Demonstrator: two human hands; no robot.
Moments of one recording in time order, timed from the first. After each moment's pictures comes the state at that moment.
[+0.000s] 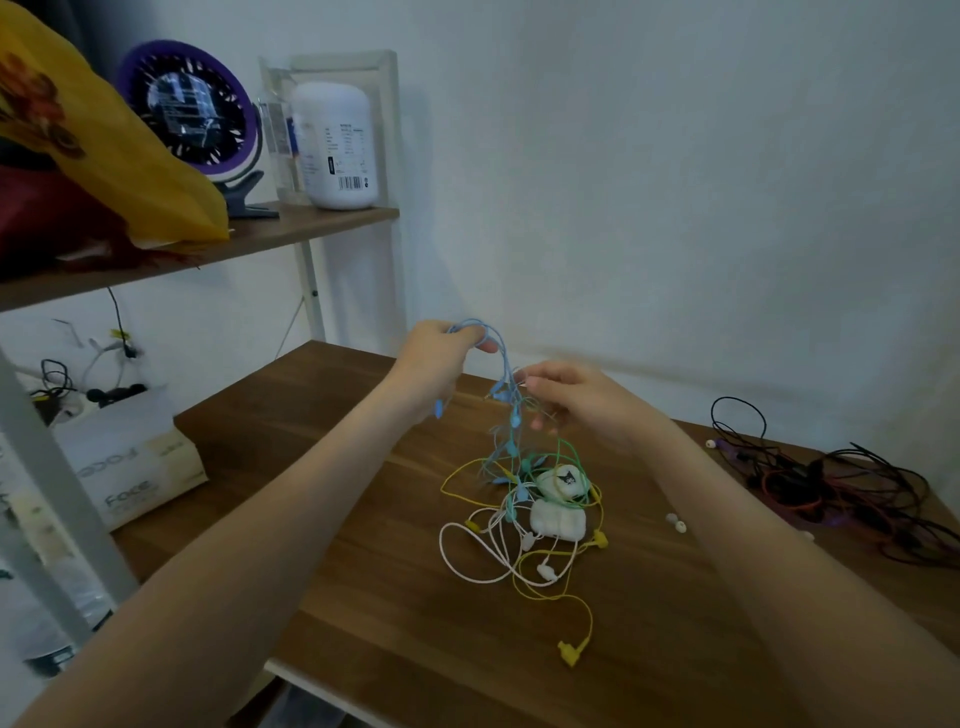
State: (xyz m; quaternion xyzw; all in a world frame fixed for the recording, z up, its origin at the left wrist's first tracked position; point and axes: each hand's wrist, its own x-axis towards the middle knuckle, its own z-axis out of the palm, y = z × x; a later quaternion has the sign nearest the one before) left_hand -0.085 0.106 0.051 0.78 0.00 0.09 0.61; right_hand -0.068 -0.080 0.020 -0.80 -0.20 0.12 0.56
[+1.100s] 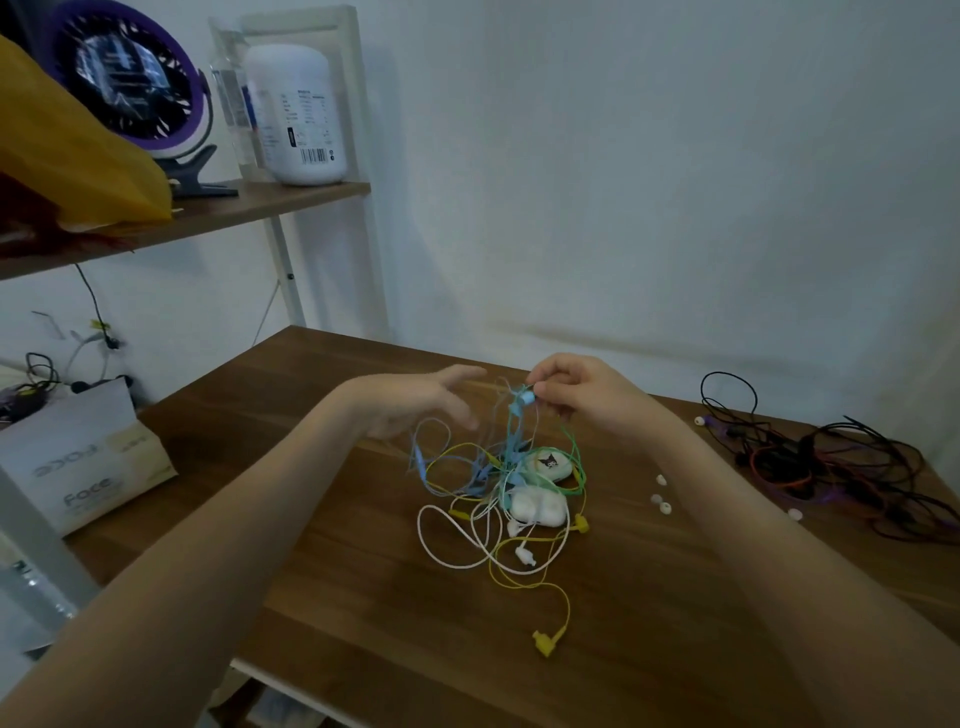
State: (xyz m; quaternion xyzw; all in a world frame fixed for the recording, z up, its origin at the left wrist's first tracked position) left_hand -0.077 0.110 0.022 0.85 -0.07 -0.26 0.45; right_hand -0.060 -0.114 0.001 -0.82 -0.20 0.08 0.53
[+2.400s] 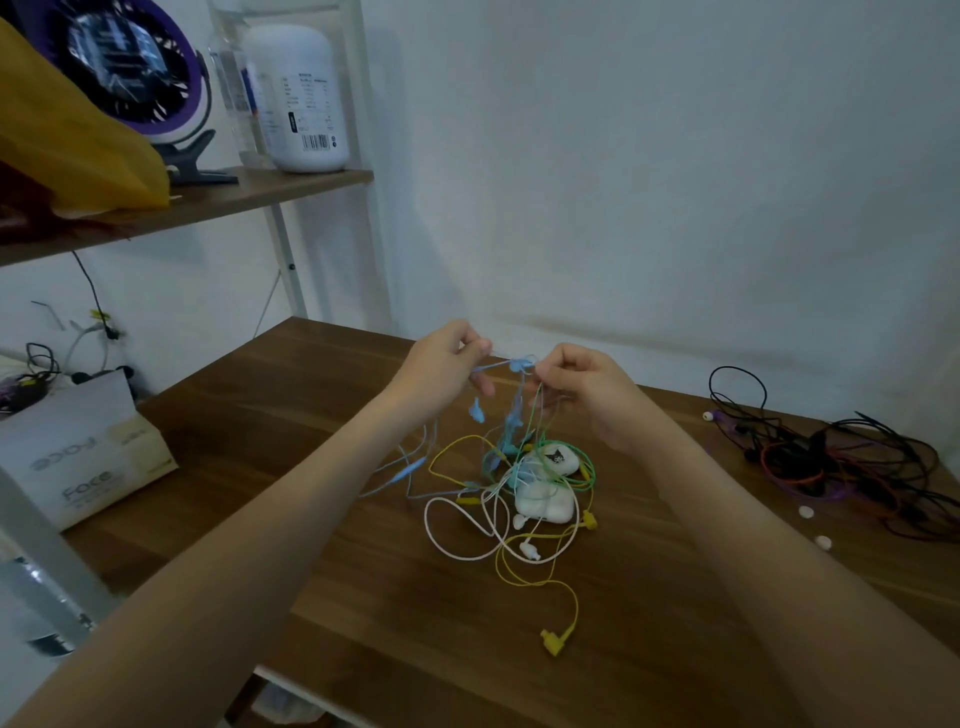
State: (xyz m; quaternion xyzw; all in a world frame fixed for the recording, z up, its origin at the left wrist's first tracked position) left_hand -0.071 0.089 0.010 0.87 -0.08 0.08 0.48; right_hand -0.057 -0.100 -0.008 -0.71 -0.15 0.08 0.68
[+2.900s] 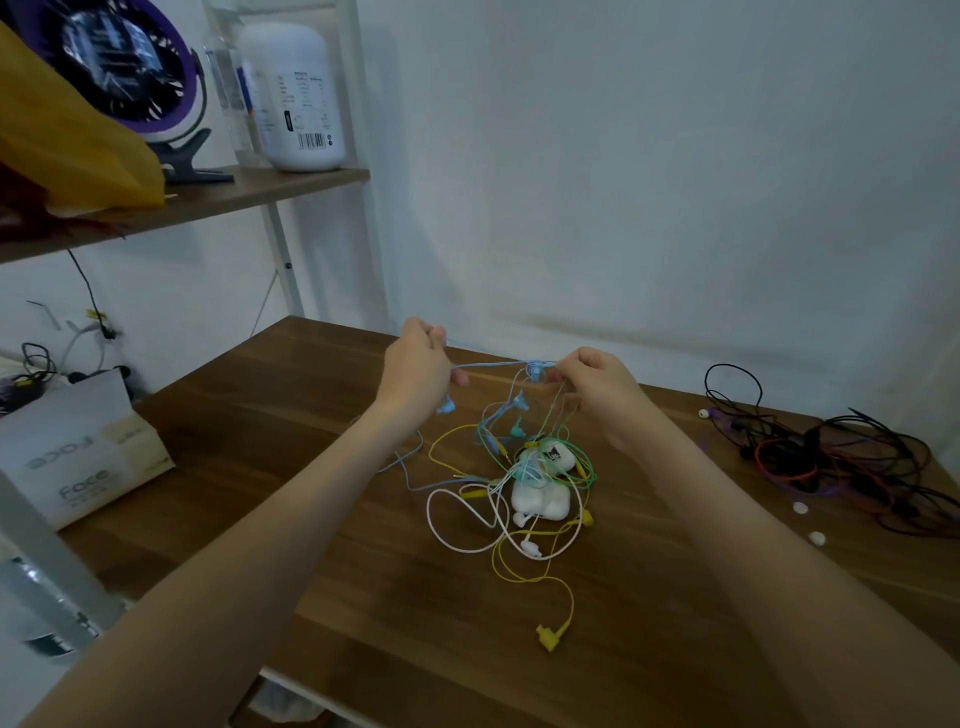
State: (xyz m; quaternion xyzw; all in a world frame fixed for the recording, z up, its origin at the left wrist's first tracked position) left_hand -0.073 0.091 0.006 0.84 0.06 0.15 0.51; right_hand -0.048 -0.103 -0.016 -0.79 -0.01 0.00 0.61
